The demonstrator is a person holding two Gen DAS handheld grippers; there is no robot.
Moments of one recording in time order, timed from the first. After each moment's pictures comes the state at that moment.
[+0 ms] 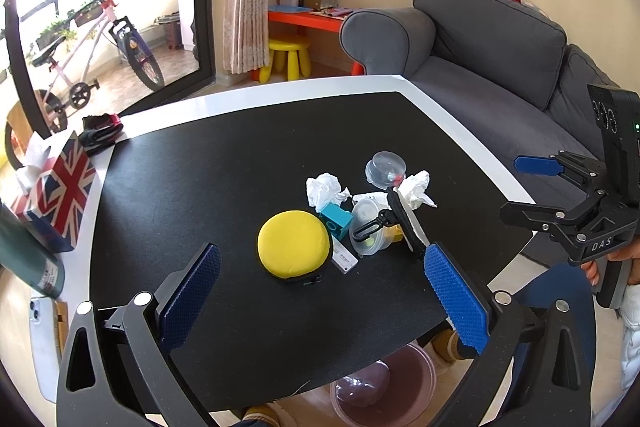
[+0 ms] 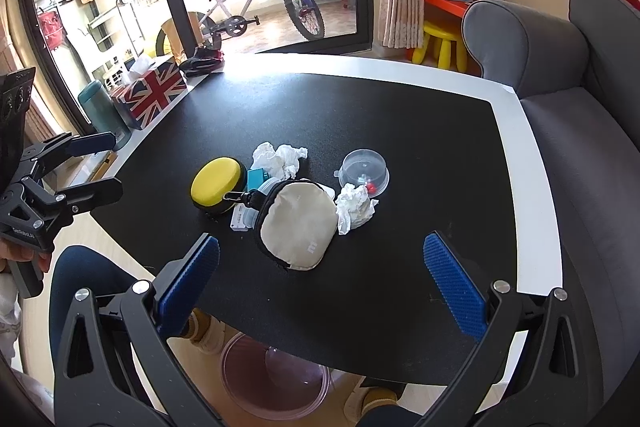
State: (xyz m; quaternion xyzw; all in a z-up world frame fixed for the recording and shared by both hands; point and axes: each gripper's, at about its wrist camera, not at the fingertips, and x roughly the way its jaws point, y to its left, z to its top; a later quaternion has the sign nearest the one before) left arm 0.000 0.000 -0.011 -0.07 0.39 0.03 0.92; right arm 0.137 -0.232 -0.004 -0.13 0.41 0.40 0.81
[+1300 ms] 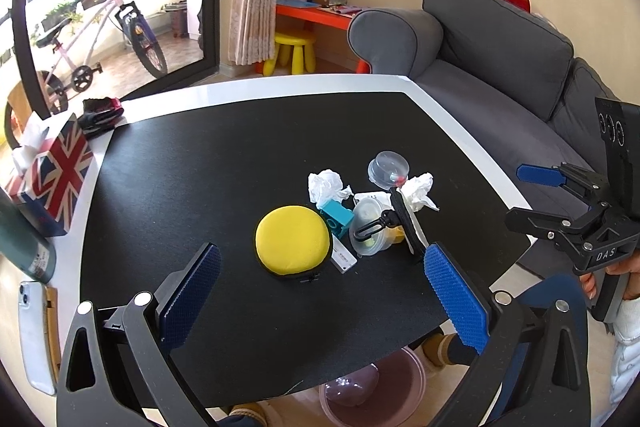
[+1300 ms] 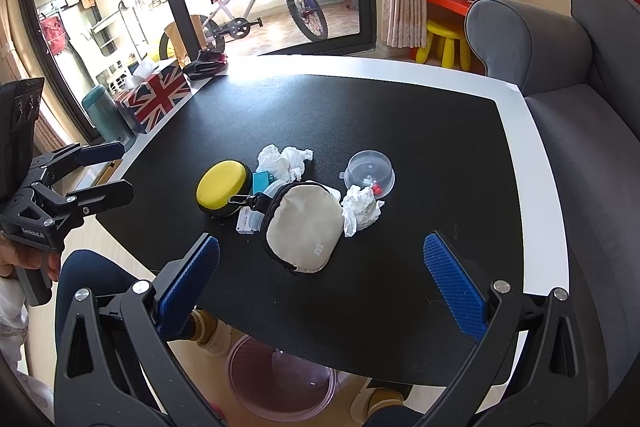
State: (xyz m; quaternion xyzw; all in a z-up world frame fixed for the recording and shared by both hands) left arm 0.003 0.006 -0.016 -0.10 0.39 0.04 0.91; right arm 0.136 -0.230 0.002 -0.12 0.42 0.40 0.81
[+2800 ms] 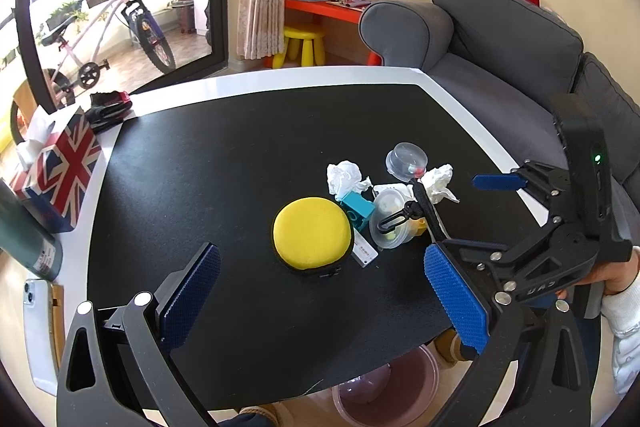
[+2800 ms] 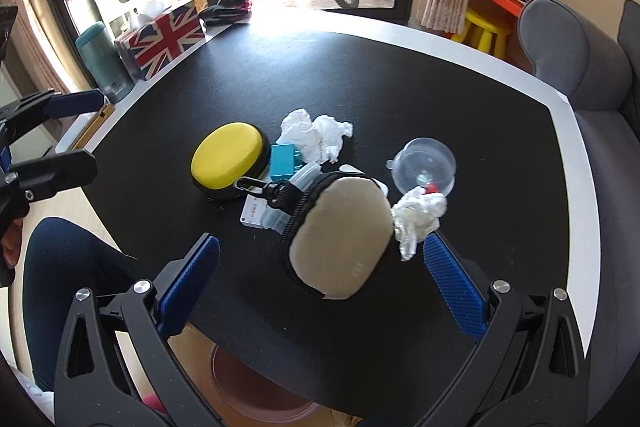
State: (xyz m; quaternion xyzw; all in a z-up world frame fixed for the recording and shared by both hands) left arm 0.003 0.014 -0.026 -0.09 0.41 0.05 0.91; right arm 0.138 -0.162 -0.052 -0.19 0.44 0.43 0.76
